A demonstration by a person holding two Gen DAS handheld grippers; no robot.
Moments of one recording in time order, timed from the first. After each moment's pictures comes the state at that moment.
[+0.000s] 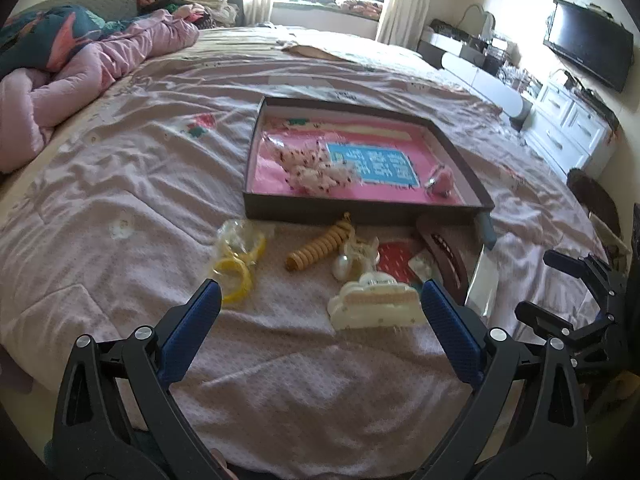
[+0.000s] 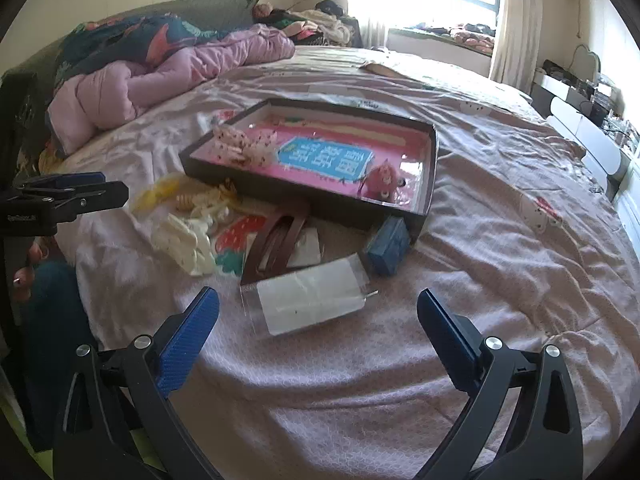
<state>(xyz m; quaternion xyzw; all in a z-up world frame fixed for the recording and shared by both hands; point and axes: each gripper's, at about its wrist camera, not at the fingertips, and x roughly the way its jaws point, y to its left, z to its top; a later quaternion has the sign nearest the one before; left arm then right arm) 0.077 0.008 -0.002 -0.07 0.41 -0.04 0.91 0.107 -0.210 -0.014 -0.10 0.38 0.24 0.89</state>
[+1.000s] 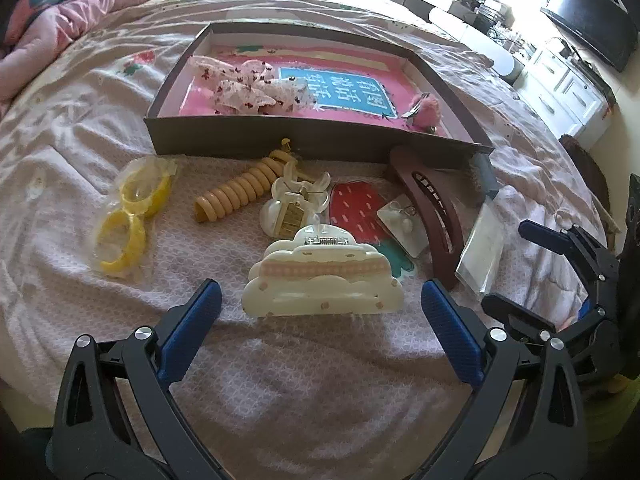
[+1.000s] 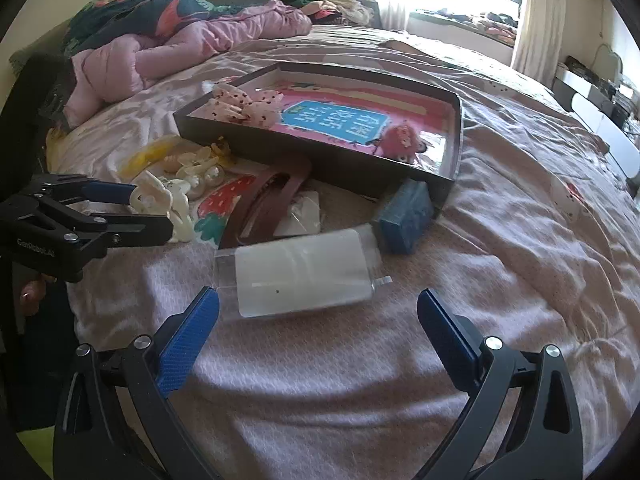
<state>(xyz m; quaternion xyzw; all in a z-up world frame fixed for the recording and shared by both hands) 0.110 -0.032 -0.056 -0.08 0.49 -0.08 0.87 0.128 -0.208 -0.052 -0.12 0.41 0.27 0.86</state>
